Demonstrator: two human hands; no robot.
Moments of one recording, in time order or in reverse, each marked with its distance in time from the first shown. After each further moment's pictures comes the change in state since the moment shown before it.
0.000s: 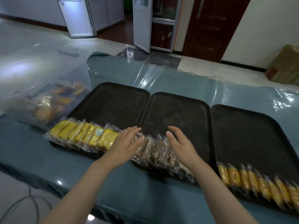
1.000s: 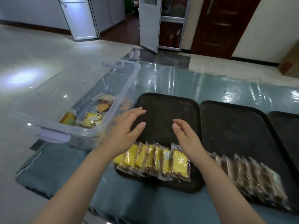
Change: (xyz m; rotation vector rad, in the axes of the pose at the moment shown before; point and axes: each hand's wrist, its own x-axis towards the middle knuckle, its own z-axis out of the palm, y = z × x) left_hand 0.046 -0.185 -0.292 0.008 0.113 0.176; right_hand 0.110 -0.204 0.253 0.143 0.110 -0.005
